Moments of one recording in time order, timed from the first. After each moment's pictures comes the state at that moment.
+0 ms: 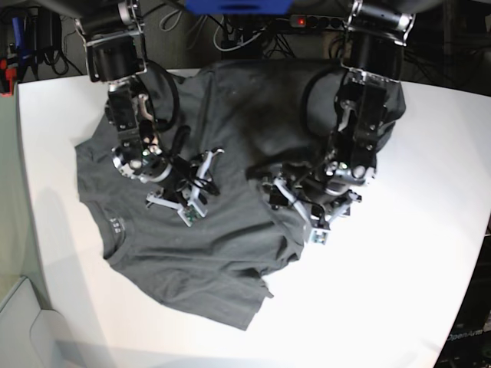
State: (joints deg) left arm -8.3 -5.4 10.6 85.0 -13.1 -3.5 46.6; right arm 8.6 4.1 -6.8 69.5 -3.9 31.6 -23.7
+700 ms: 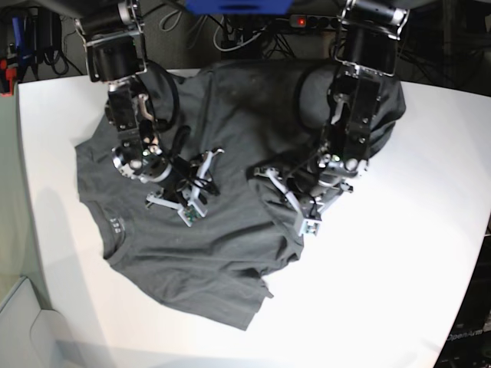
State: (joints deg) left arm -6.6 -3.8 10.7 85.0 -13.1 -3.6 47.2; right arm 8.6 4.1 -6.9 69.5 -3.9 31.6 -23.8
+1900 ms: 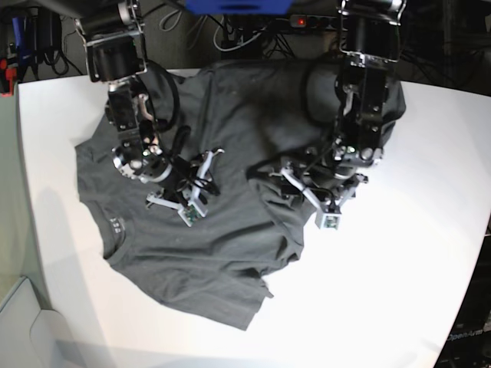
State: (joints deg) left arm -3.0 -2.8 4.8 88.0 -12.8 -3.6 46.7; right arm 8.6 4.1 -6.9 69.5 -3.9 31.6 -23.7
